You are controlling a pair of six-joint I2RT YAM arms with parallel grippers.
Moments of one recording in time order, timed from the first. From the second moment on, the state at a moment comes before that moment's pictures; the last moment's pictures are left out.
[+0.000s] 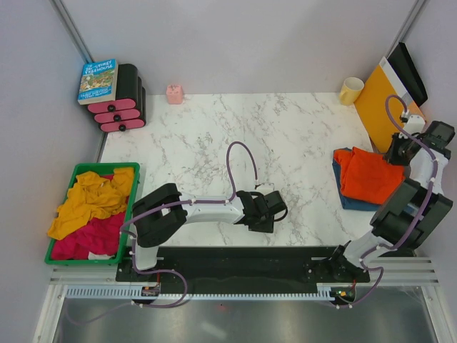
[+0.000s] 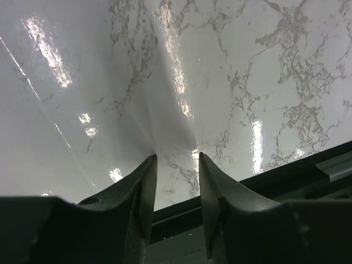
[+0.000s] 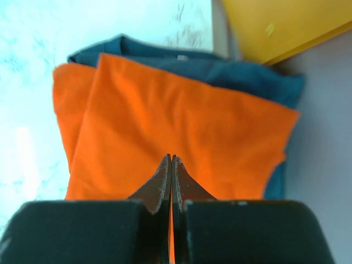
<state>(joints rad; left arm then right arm) -1.22 1.90 1.24 -0.49 -0.17 -1.02 -0.68 1.58 1.26 -0.55 -0.45 -0.42</state>
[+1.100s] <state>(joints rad) -1.30 1.90 1.24 -0.48 -0.23 -1.04 -0.63 1.22 1.27 -0.70 -0.66 -0.50</state>
